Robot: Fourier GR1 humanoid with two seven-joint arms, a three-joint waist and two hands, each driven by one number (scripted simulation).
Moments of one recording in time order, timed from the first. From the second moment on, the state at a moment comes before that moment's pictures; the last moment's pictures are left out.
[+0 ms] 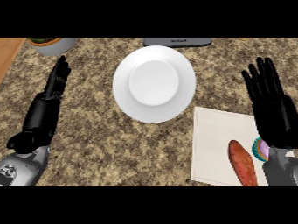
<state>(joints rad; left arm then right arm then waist) -0.24 0.42 -0.30 -1.63 0.09 0.37 -0.08 -0.18 -0.27 0.10 -1.69 -0.45 -0.20 -0.03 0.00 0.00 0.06</state>
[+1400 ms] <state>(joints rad) 0.09 0.56 -0.19 -1.48 0.10 0.29 -0.16 0.53 -0.16 0.15 -2.13 0.11 -1.06 0.08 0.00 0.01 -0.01</state>
